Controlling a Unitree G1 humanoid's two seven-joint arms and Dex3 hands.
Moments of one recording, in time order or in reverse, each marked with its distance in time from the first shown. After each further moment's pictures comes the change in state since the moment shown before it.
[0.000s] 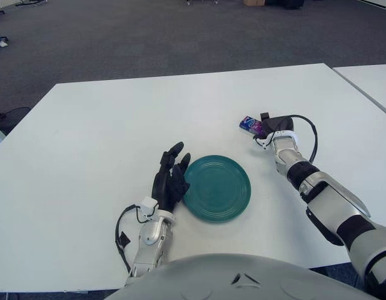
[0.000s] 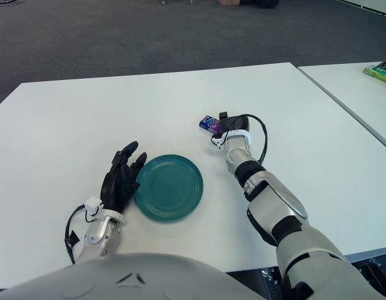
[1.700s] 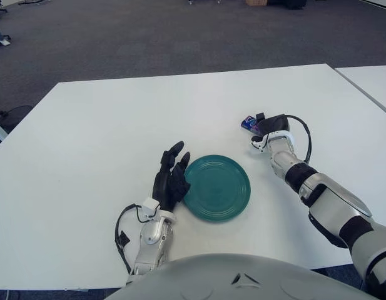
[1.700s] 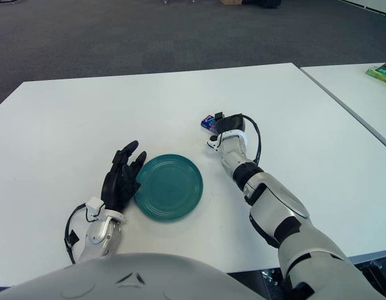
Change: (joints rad) left arm -0.014 -0.003 0.003 0.060 0.037 -0.061 0.008; right arm 0.033 -0.036 0.127 -0.157 -0.071 0.109 0.154
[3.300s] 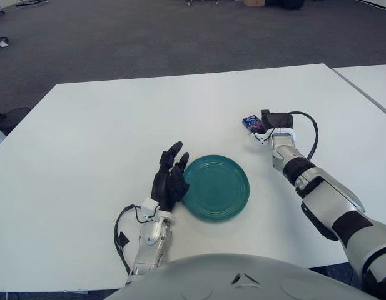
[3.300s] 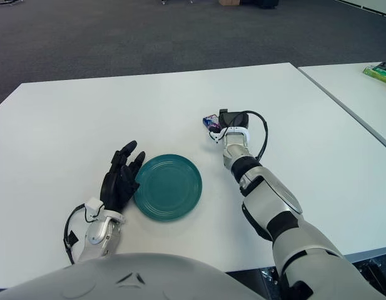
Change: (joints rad) left arm -0.011 -0.002 0.013 0.016 0.007 -0.012 -0.002; right arm -0.048 0.055 -0.118 0.136 0.152 -0.075 -0.189
